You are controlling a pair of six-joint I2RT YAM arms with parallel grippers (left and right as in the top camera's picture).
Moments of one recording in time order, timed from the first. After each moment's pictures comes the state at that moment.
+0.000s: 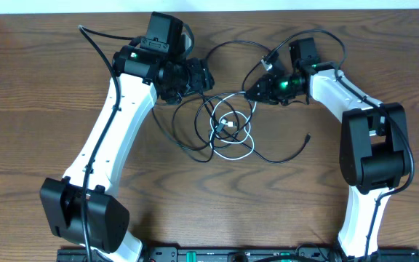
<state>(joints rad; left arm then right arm) -0.29 1.74 1.66 -1.03 0.30 -0.50 0.20 2.16 1.49 -0.52 -0.82 0.26</state>
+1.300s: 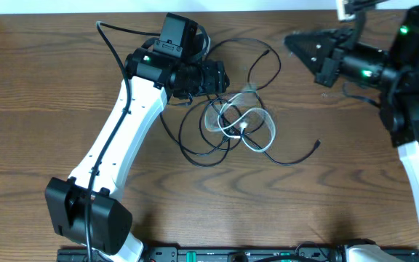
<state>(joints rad) -0.35 1.74 1.66 -0.96 0.34 -0.43 0.09 1.33 1.49 -0.39 -0.93 0.37</state>
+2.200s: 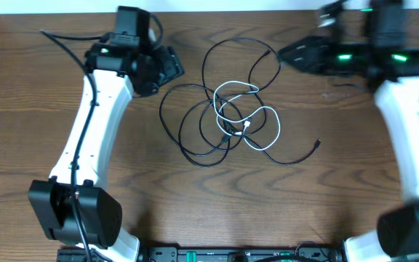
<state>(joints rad) -0.12 1.75 1.66 -1.00 0.20 -0.59 0.12 1.72 1.61 -0.79 -0.83 0.30</state>
